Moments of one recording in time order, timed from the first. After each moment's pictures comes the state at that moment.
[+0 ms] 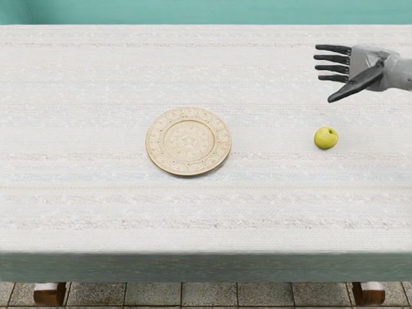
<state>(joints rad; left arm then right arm) -0.02 0.00 0.00 -0.13 0.03 -0.15 0.09 1.11 -0.71 0.37 0.77 -0.06 0.61 -0.21</state>
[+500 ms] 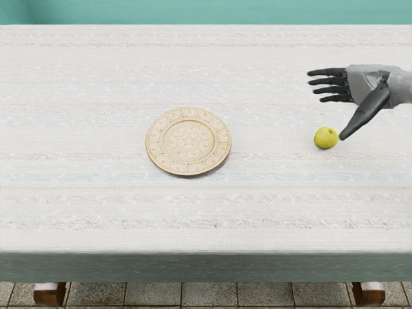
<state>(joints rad) -0.02 0.00 0.00 -0.13 0.03 -0.15 0.09 1.11 -0.94 0.34 1.16 -0.30 0.61 -0.22</state>
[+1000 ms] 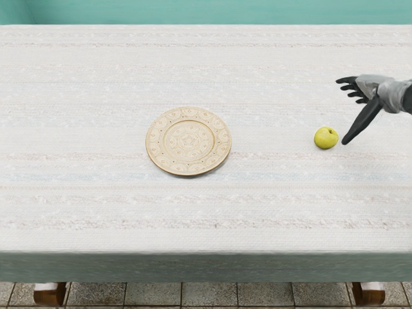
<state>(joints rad) -0.02 0.00 0.00 -0.13 0.03 -0.15 0.09 1.25 -0.88 0.07 1.34 -0.51 -0.02 -0.43</state>
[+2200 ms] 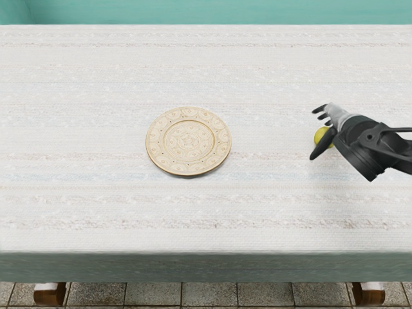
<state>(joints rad) -0.02 0.00 0.00 -0.13 0.03 -0.15 0.09 1.29 -0.60 -0.20 1.39 -0.55 -0.54 -0.61</state>
